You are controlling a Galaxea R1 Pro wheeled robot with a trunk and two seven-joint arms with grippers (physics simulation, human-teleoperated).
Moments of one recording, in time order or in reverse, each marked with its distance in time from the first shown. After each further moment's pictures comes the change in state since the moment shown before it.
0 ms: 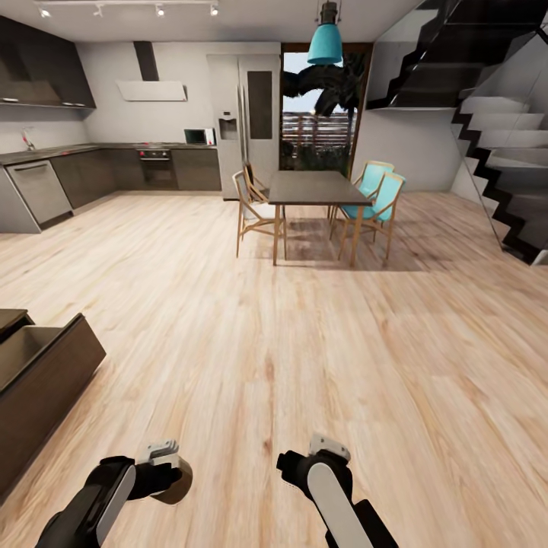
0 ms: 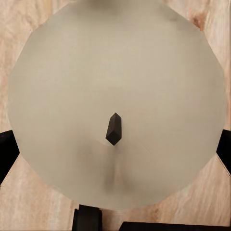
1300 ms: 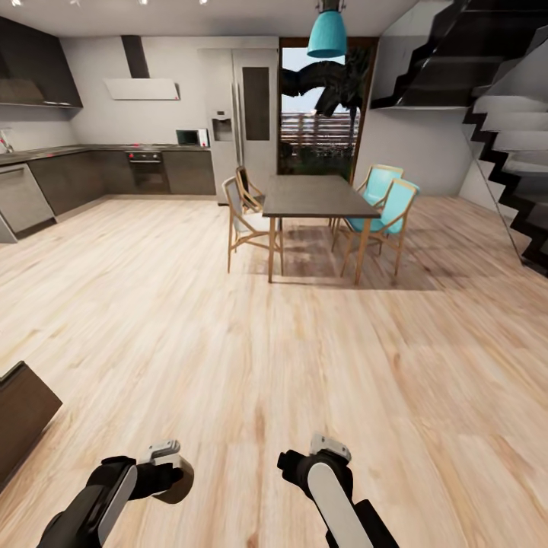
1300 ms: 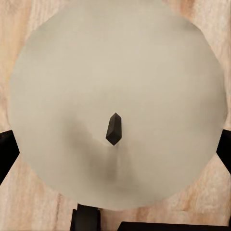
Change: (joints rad) left arm 0.000 -0.006 -0.001 0.000 -0.001 -0.001 0.001; right arm 0.000 0.000 -0.003 0.001 0.002 -0.007 0.000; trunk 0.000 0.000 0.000
